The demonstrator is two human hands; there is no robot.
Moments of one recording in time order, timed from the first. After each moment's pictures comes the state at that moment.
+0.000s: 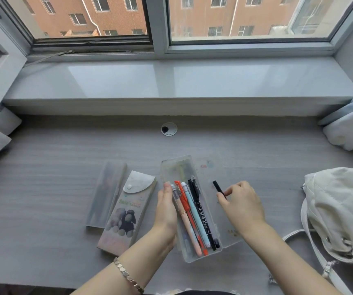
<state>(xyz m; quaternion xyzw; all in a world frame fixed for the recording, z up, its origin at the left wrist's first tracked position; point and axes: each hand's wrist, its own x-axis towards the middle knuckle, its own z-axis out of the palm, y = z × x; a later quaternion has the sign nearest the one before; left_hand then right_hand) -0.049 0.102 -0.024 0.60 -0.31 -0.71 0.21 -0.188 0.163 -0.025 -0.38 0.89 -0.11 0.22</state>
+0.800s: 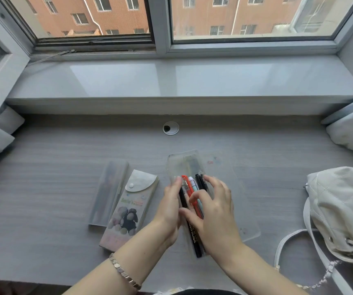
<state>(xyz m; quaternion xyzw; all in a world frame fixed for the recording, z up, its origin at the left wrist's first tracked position) -0.048 0.095 -0.008 0.54 -0.29 -0.77 0.17 -0.121 0.169 -0.014 -0.51 0.78 -0.34 0.14</state>
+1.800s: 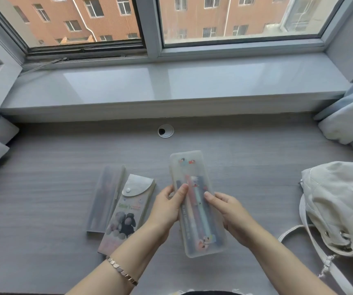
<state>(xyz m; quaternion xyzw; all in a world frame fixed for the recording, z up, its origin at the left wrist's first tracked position) -0.043 0.089 -0.023 0.51 -0.45 -0.71 0.18 -0.170 0.172 -0.019 -0.14 0.63 -0.47 0.60</state>
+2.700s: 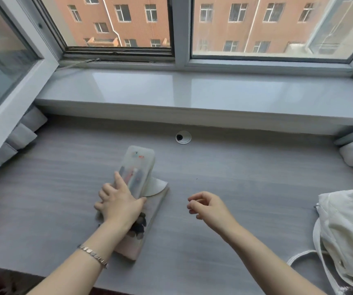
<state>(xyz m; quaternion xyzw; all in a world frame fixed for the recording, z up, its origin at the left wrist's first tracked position) 0.041 0.029 -0.020 0.75 -0.64 -0.15 -0.05 -0.136 0.126 -0.021 -0.29 0.70 -0.36 0.54</state>
